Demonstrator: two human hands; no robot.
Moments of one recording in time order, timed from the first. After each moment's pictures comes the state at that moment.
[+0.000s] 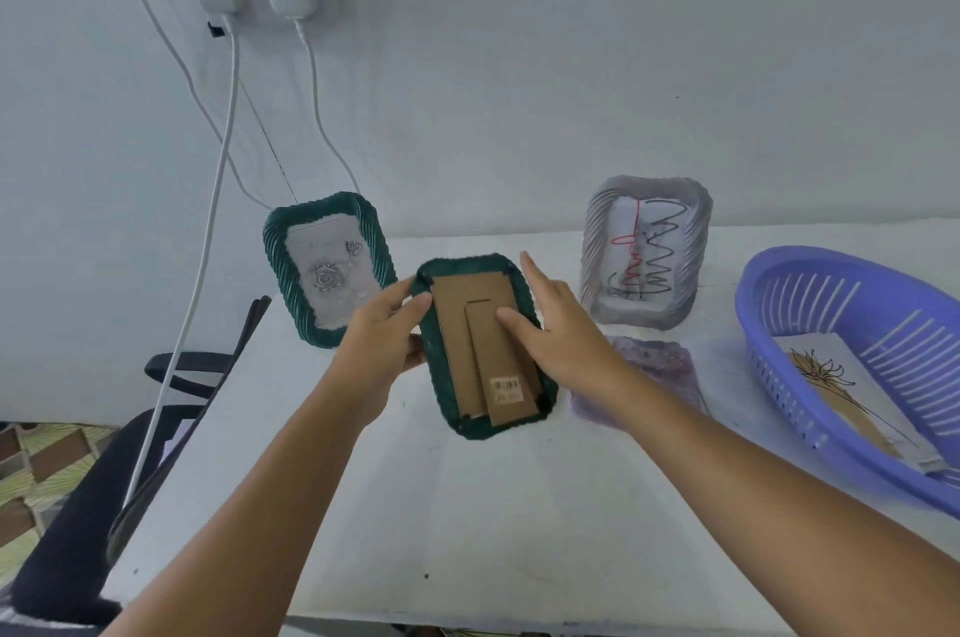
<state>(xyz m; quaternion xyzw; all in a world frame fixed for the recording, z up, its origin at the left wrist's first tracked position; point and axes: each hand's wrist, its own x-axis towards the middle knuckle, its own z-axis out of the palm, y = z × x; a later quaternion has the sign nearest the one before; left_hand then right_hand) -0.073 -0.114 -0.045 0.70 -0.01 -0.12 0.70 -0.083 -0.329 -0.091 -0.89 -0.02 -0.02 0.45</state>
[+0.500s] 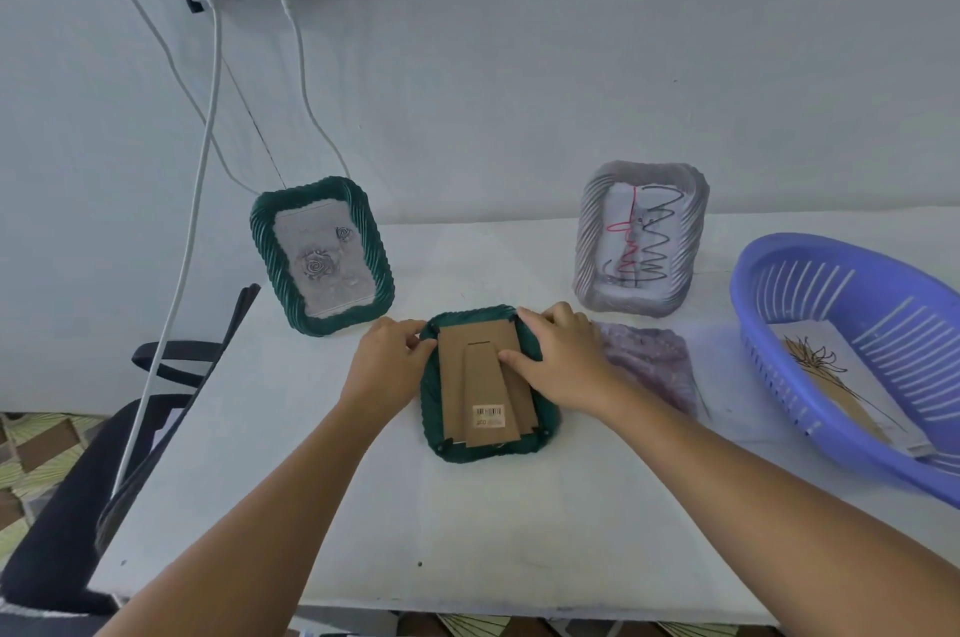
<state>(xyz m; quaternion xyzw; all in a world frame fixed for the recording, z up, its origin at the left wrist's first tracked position) -0.045 -0.103 -0.129 0.95 -0.07 -0.01 0.31 -0.092 -0.336 -0.130 -0.98 0.01 0.02 0.22</state>
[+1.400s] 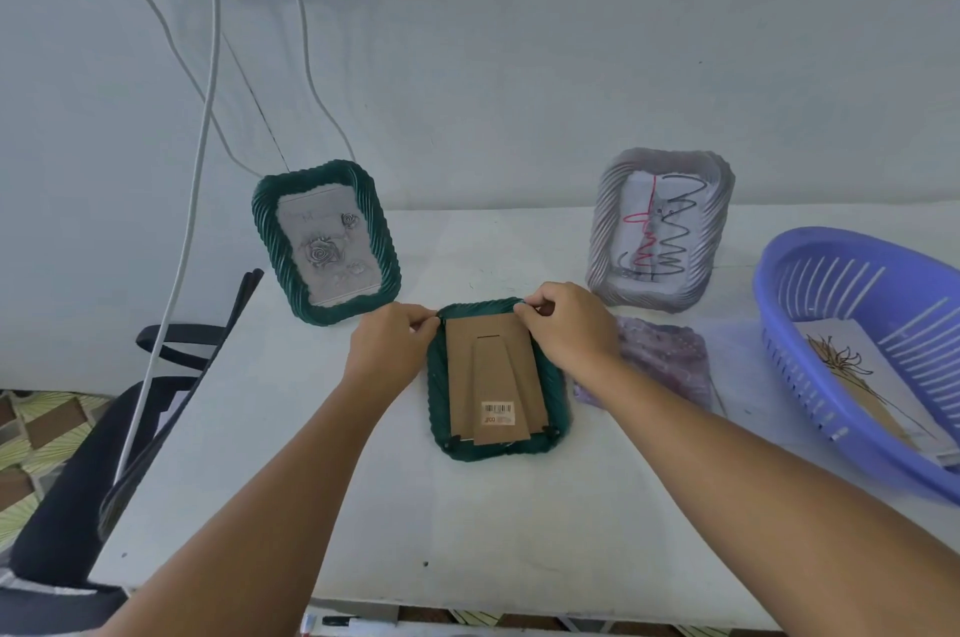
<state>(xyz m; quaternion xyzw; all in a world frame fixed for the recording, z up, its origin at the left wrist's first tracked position) -0.034 -0.104 -0.122 0.95 -0.05 0.01 0.29 -0.057 -0.328 -0.137 -0.93 0.13 -0.10 0.33</state>
